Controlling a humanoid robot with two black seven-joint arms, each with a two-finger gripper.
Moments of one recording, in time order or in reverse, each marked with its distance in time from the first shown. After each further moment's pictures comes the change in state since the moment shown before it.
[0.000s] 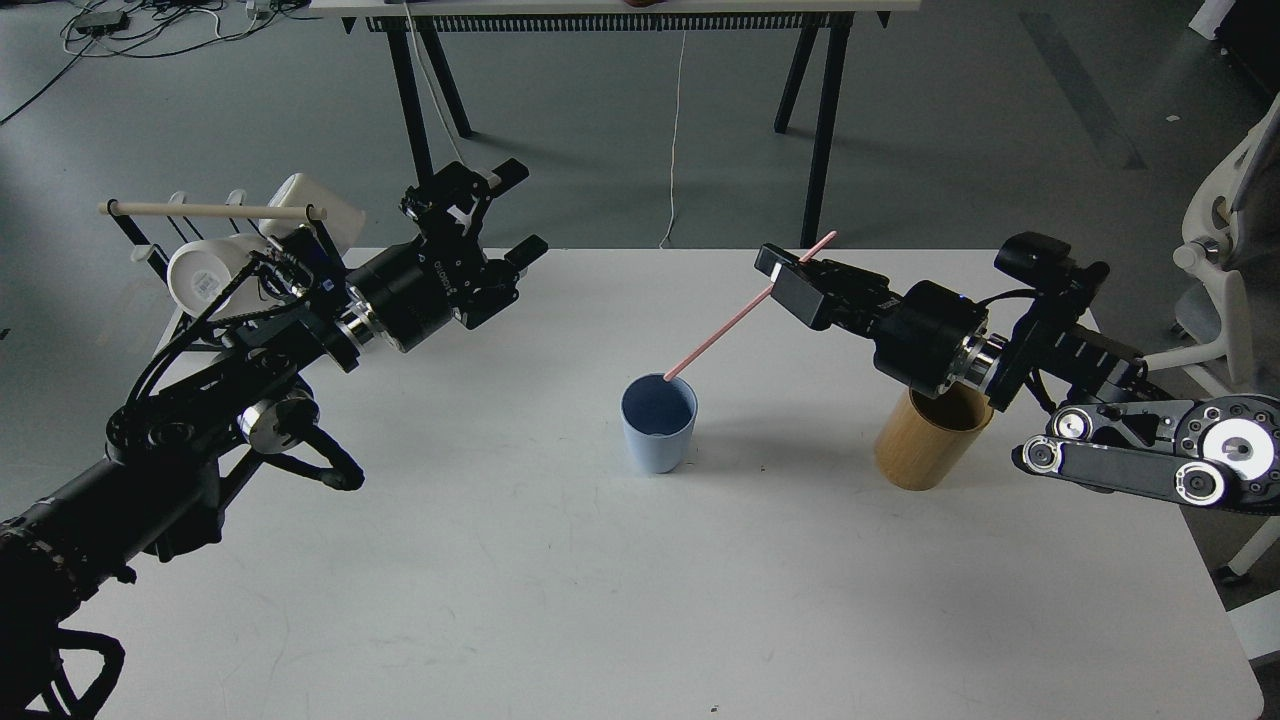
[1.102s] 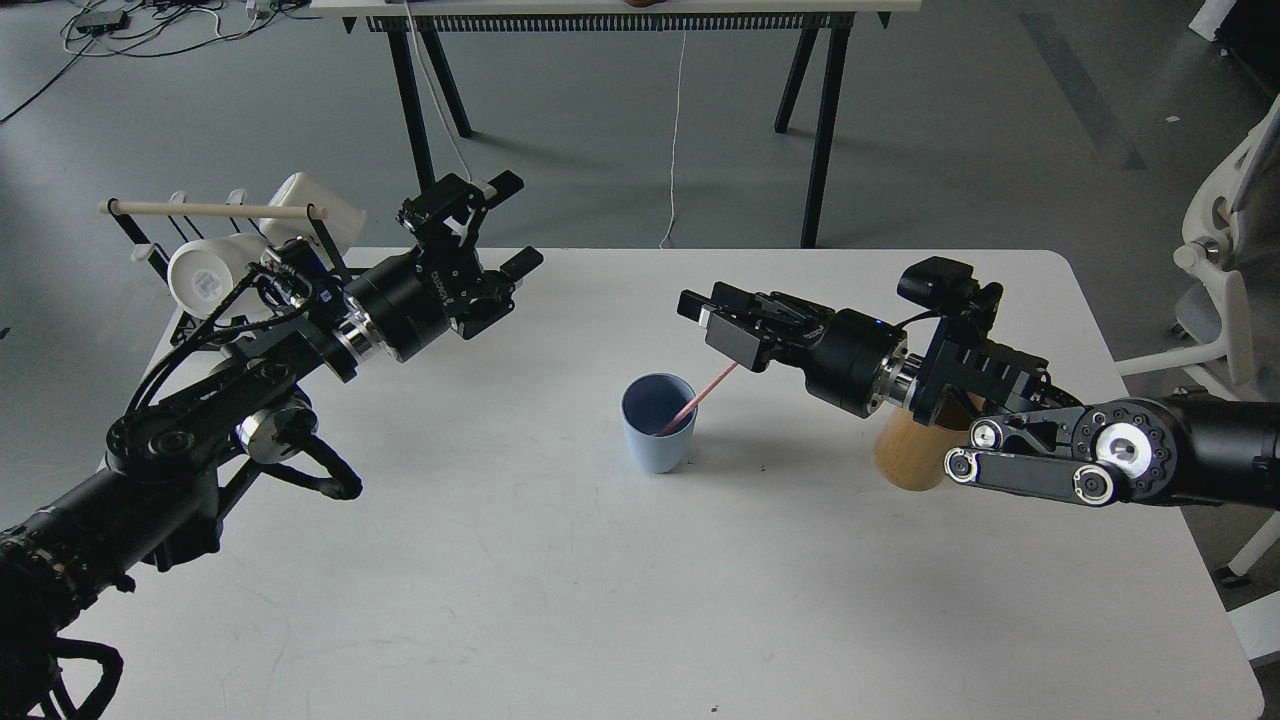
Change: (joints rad) left arm 0.013 -0.001 0.000 0.005 -0.001 0.000 0.000; right arm 0.000 0.105 0.006 -0.060 0.046 0.000 0.000
